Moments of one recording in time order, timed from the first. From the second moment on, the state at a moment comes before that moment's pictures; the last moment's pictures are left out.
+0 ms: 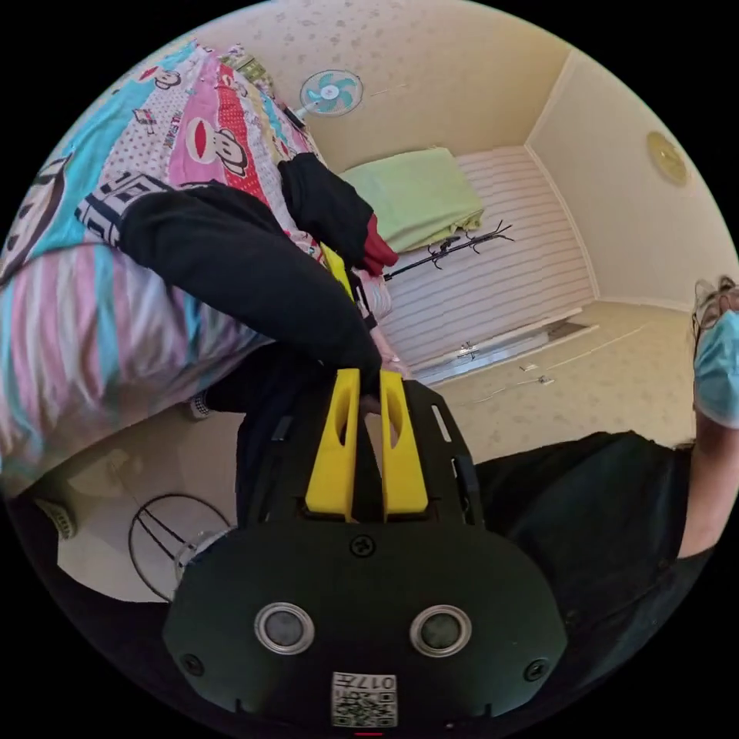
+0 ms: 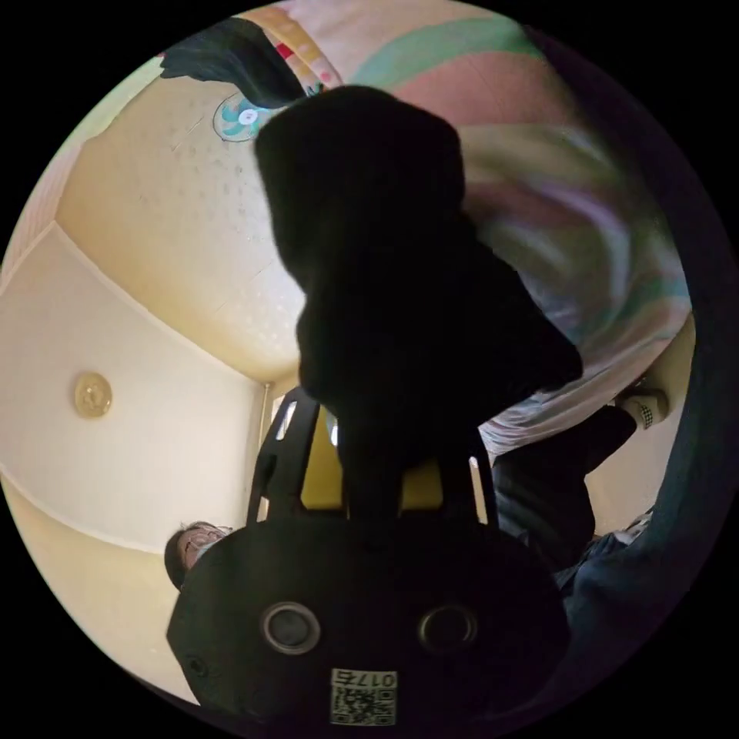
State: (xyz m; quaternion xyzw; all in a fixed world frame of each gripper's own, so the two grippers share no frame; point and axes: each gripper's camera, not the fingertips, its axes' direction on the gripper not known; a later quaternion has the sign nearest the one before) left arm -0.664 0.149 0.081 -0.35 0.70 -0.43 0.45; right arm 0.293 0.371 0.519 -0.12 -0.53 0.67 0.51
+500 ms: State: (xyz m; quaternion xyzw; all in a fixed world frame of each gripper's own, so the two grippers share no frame) left arm -0.723 0.403 0.235 -0.44 0.30 -0.37 0.76; right arm 0.195 0.127 0.549 -0.21 -0.61 0.38 0.66
